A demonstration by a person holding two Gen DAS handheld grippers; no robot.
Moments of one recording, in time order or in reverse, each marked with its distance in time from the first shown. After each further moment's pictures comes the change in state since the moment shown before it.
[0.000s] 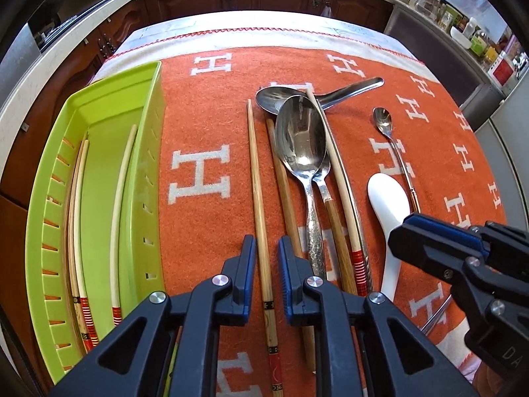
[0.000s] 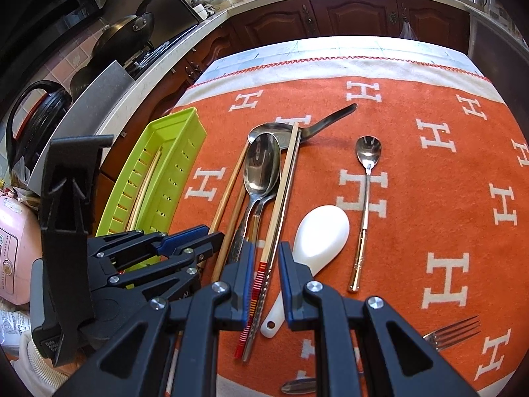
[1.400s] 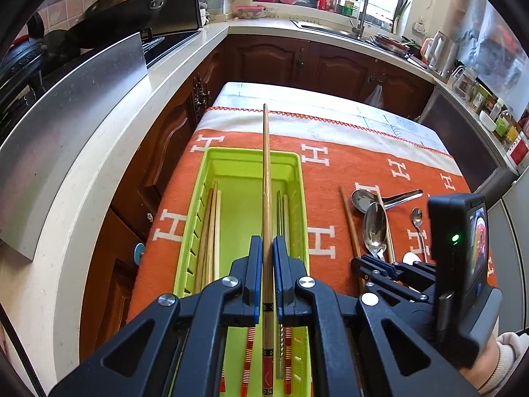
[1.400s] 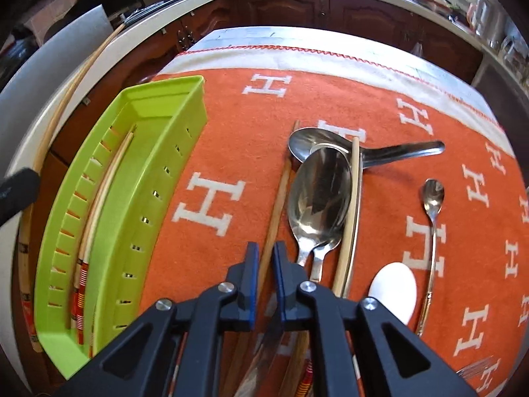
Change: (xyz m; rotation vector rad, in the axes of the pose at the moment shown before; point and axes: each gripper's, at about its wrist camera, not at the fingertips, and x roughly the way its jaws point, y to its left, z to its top) left arm -0.107 0.094 0.006 -0.183 -0.235 0.103; right arm 0.081 0.065 0.031 -0.100 0.065 -0.211
